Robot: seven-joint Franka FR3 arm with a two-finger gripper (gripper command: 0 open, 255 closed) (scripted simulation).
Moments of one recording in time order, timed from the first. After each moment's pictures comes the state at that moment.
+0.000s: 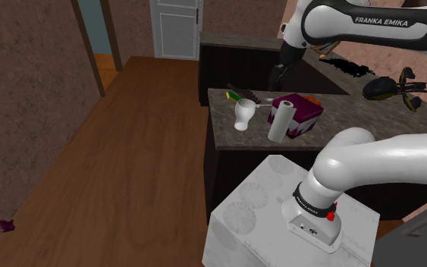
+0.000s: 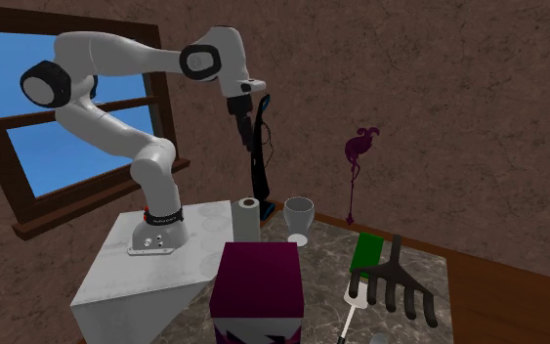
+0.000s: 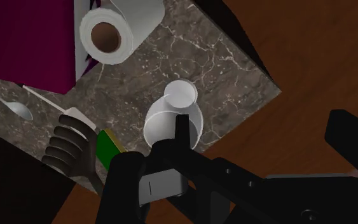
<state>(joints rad) -0.08 -0.91 -0.18 -2.56 -0.21 1.82 -0.19</state>
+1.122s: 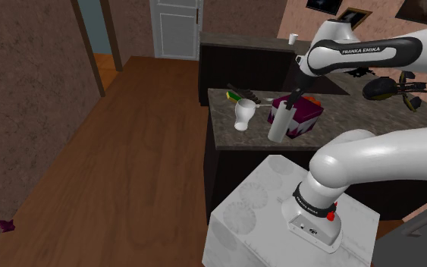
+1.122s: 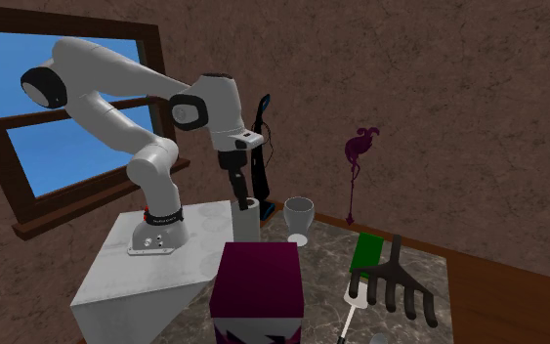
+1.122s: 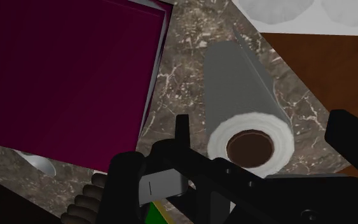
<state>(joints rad) -0.20 -0.79 -0.55 -2.70 -0.43 2.08 -0.50</state>
